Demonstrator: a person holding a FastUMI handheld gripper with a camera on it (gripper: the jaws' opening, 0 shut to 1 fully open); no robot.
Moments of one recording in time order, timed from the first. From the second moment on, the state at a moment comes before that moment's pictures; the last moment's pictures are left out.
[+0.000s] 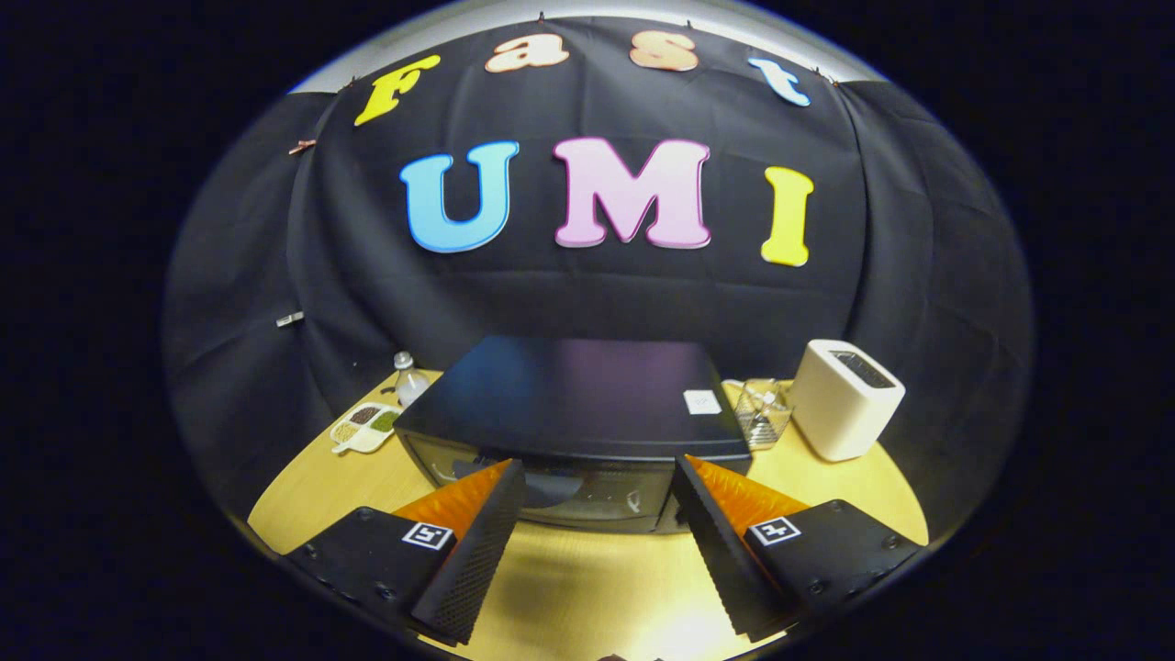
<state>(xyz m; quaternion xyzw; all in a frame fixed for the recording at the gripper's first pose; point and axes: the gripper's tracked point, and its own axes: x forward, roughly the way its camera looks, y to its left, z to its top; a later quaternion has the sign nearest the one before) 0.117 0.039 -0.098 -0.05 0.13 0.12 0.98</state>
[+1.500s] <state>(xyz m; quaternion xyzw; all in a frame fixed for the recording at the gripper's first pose) 0.038 -0.087 0.044 -0.01 0.01 0.04 1.00</state>
